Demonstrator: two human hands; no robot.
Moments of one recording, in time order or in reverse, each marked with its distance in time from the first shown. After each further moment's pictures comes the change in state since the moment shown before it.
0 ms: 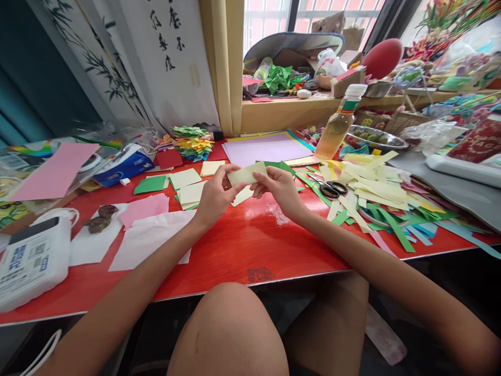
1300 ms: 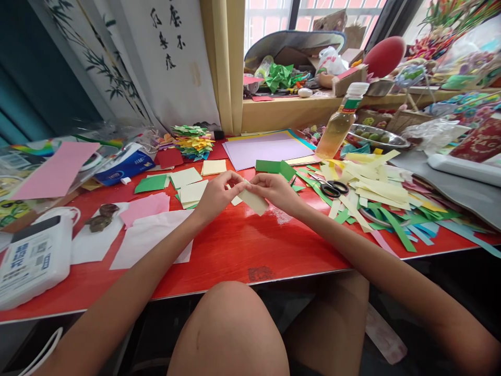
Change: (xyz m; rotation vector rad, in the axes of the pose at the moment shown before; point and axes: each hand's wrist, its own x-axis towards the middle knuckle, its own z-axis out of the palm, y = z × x) left_hand 0.003 0.002 -0.006 0.159 -0.113 0.036; right_hand 0.000 -0.001 -0.004 -0.411 -0.162 0.057
